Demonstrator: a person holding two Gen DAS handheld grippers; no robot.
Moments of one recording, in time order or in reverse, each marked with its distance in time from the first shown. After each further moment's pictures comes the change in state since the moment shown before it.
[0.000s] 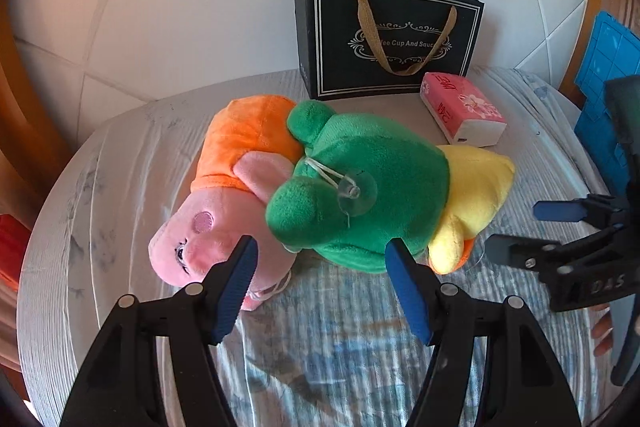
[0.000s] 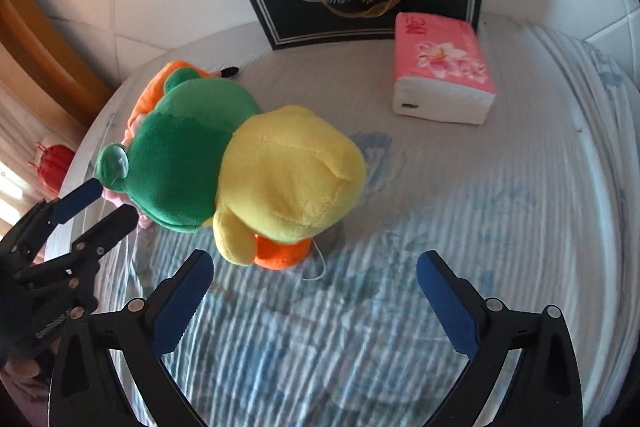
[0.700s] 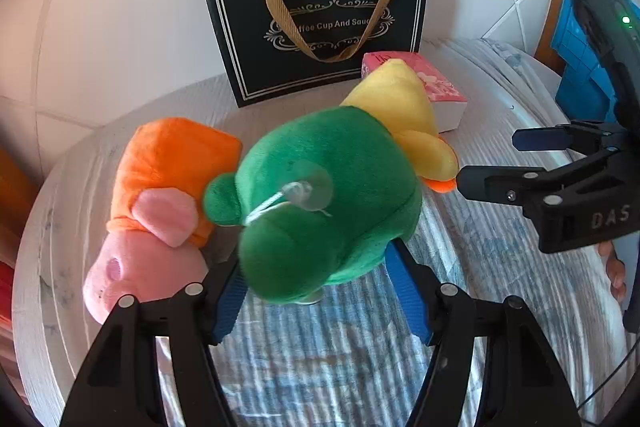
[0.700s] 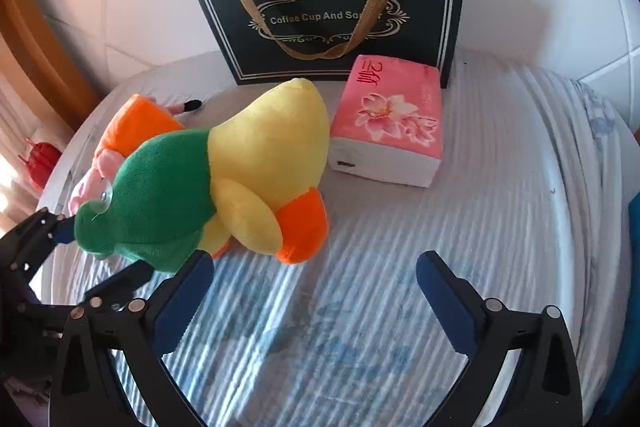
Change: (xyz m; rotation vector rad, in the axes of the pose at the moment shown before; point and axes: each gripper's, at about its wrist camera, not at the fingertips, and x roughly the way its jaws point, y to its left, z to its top) left arm 0.036 -0.076 0.023 0.100 0.067 -0.052; right arm -0.018 -0.045 0.027 -0.084 -0.084 -0.045
